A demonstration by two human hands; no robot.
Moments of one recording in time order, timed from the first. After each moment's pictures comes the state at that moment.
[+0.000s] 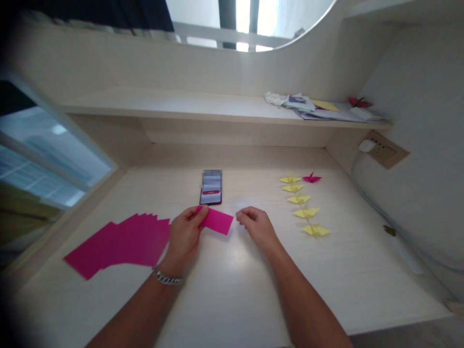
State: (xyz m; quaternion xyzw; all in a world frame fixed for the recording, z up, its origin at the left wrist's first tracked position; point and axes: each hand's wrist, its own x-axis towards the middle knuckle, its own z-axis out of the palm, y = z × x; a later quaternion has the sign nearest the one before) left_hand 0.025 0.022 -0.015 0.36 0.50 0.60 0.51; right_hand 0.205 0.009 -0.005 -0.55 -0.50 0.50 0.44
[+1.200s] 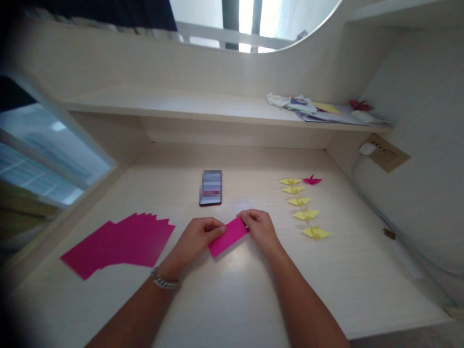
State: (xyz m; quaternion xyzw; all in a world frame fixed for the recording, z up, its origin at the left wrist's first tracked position) left_hand 0.023 0.012 0.002 0.59 0.48 0.35 0.55; right_hand 0.210 0.010 -0.013 -0.54 -0.49 0.51 0.45
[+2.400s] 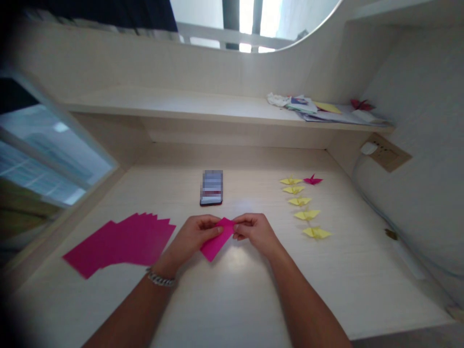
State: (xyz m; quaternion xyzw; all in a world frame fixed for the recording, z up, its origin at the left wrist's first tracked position) left_hand 0.015 0.016 0.011 0.54 0.45 0.33 0.63; right_hand 0.204 0.003 -0.002 -0.48 -0.44 0.63 0.42
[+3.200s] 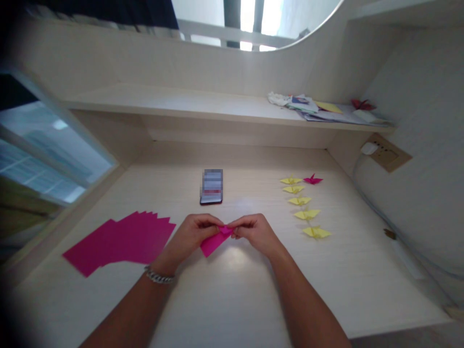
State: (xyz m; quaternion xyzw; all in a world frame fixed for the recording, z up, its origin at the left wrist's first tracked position) left_hand 0.011 0.017 0.011 0.61 0.46 0.34 0.55; right_hand 0.209 0.000 0.002 -0.44 -0.51 0.61 0.41
